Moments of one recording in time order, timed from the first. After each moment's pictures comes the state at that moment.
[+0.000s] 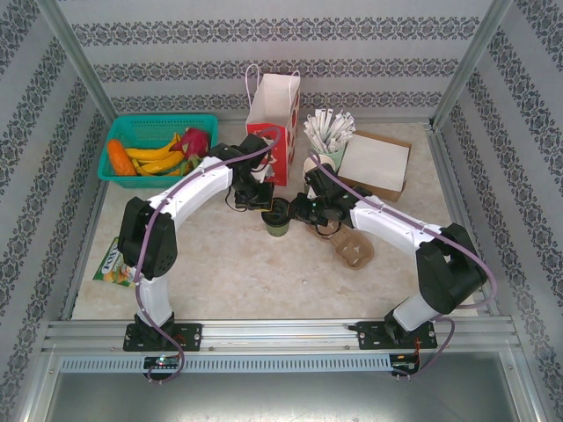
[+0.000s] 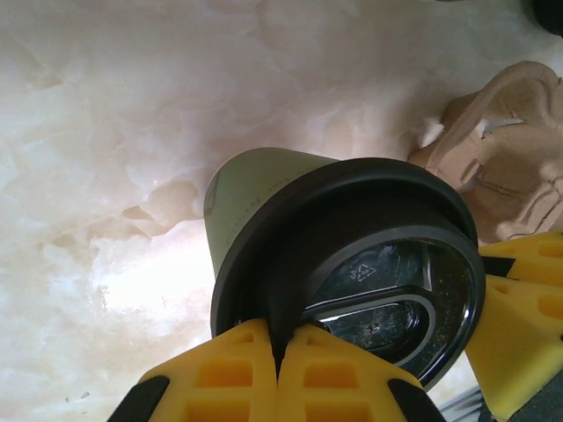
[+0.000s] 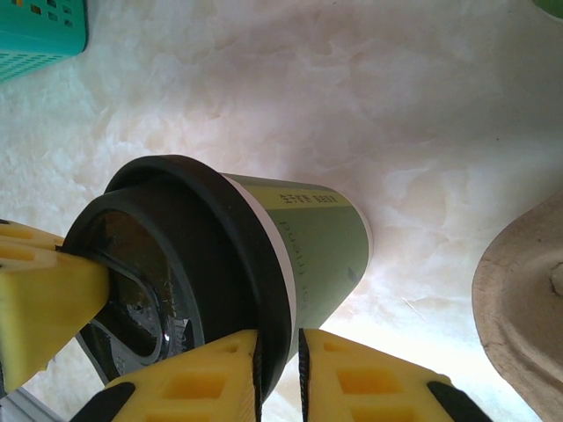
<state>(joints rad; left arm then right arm) -0.51 1.93 1.64 -1.07 0.31 -0.45 0.58 1.58 1.04 -0.44 -0.27 0.80</state>
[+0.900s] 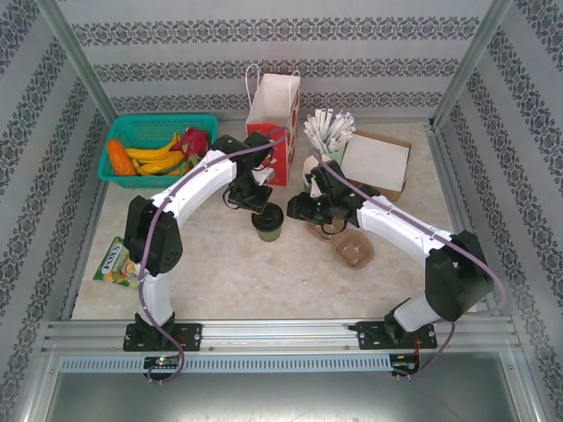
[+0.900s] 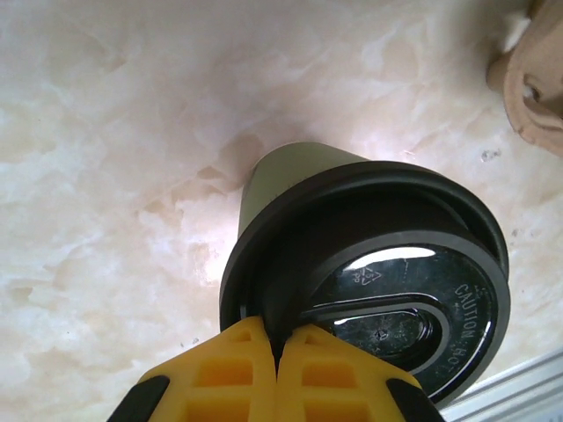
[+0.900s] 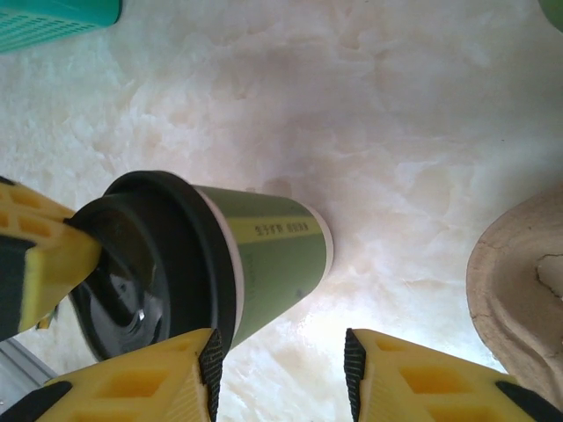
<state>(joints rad) -0.53 1.95 1.82 -1.32 0.19 -0.19 0.56 1.51 1.07 -0.49 -0.33 0.71</state>
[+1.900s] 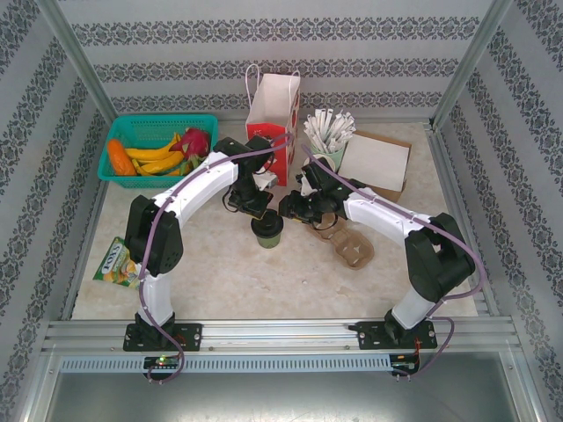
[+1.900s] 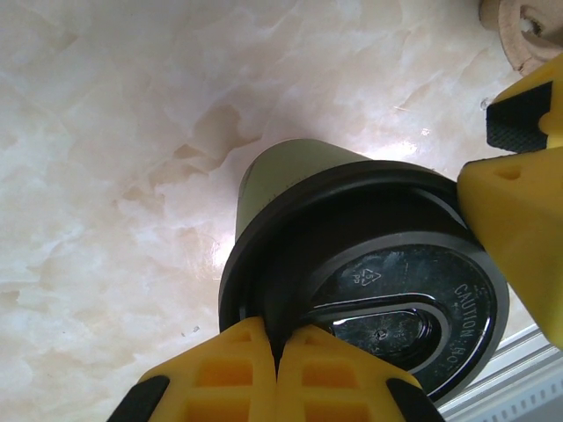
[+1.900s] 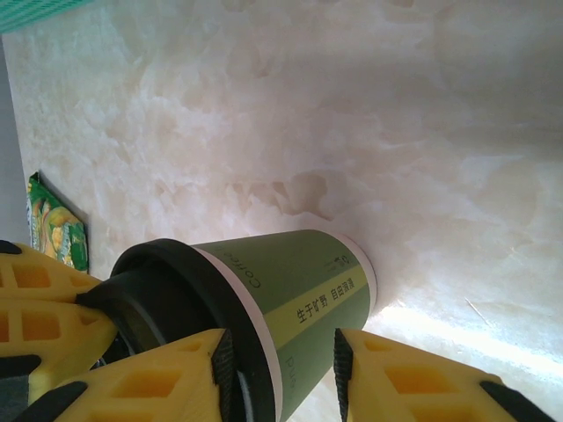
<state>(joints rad) -0.54 1.96 1.78 -1.33 0.22 -0.11 0.57 1.65 1.14 -0.45 -0.44 0.75</state>
